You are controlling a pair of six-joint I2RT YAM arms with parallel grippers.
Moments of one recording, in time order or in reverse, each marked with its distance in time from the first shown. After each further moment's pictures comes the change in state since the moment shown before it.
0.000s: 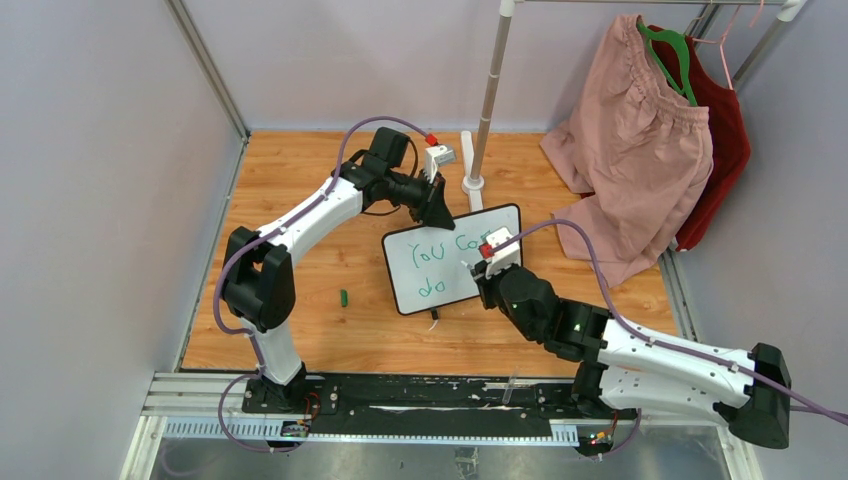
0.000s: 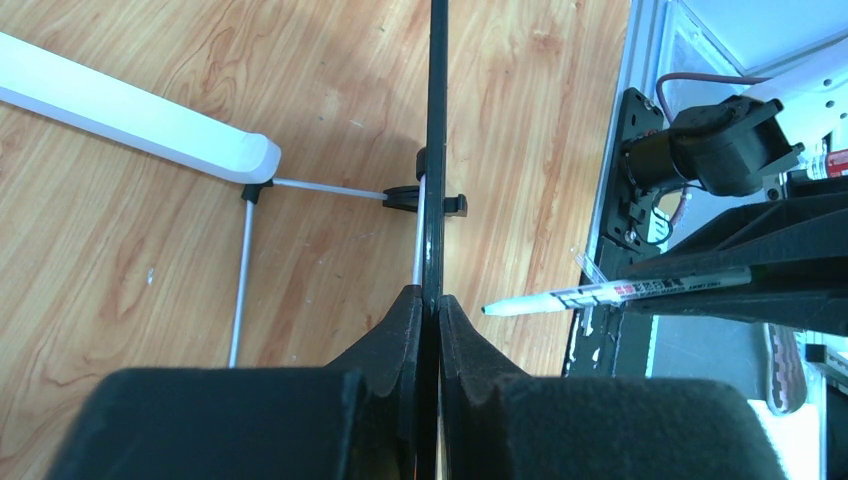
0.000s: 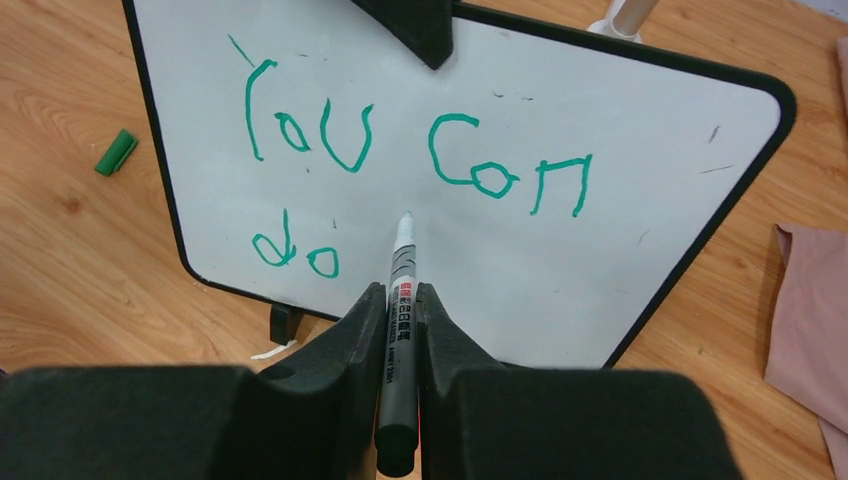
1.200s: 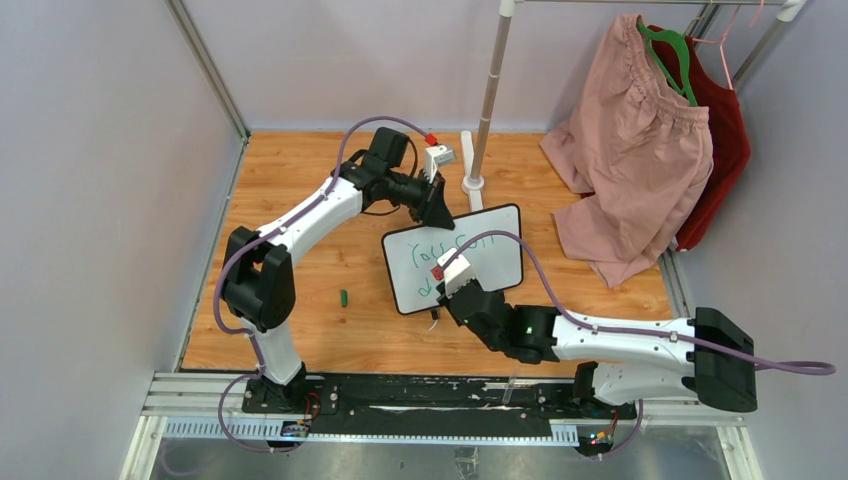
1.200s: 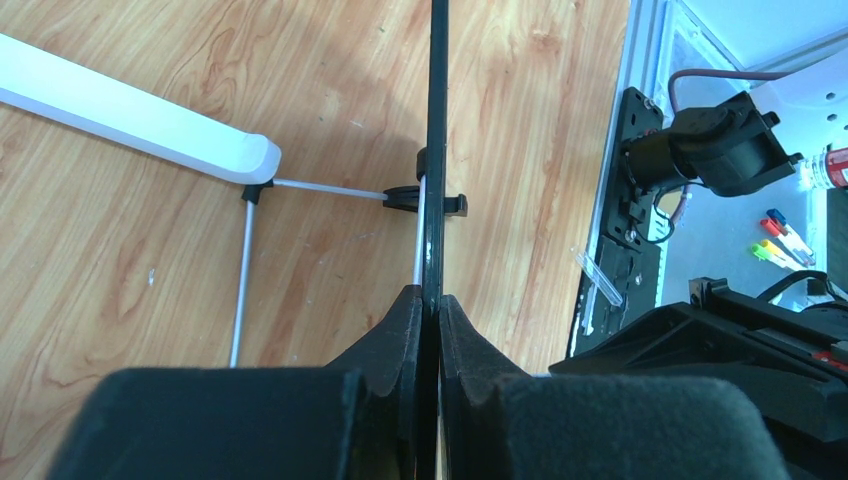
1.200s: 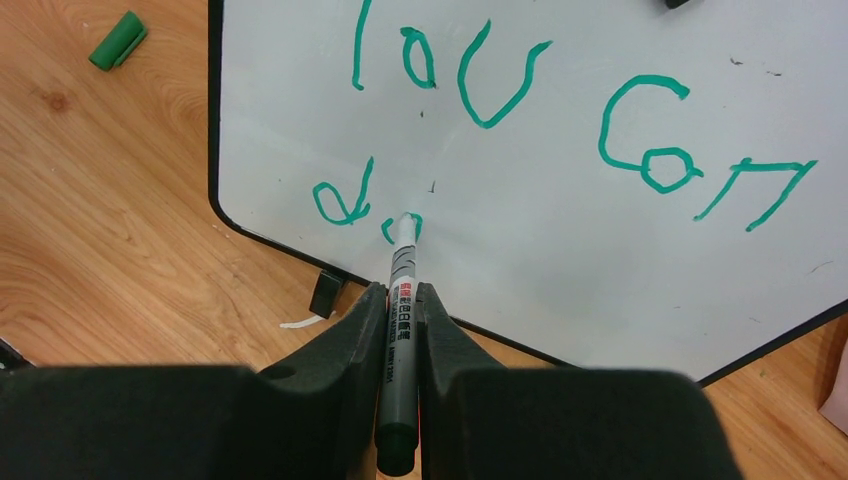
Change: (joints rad) left arm 0.003 0.000 0.000 0.000 0.004 0.004; right arm 0.128 0.292 0.035 0.076 0.032 -0.008
